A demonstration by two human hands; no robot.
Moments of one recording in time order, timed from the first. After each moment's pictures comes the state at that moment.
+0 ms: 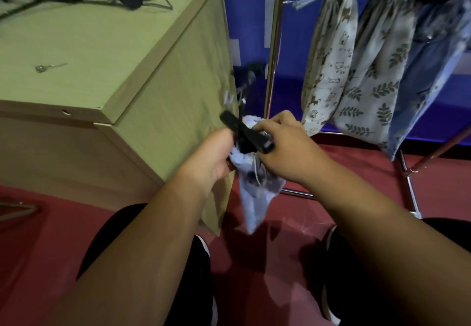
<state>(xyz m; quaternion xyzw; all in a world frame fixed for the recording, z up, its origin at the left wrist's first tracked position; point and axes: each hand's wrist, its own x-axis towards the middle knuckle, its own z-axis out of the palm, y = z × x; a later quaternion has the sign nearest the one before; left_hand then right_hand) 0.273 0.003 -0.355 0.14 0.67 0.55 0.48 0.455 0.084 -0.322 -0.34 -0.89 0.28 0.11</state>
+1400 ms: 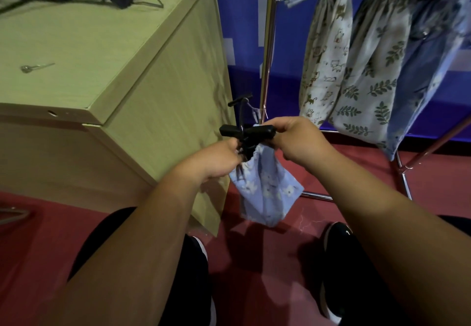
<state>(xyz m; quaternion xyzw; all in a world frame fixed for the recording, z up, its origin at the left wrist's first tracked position) 0.288 0.006 -0.342 0.46 0.78 0.18 0.39 0.461 0.116 -0.335 -0.41 -0.74 0.51 0.19</state>
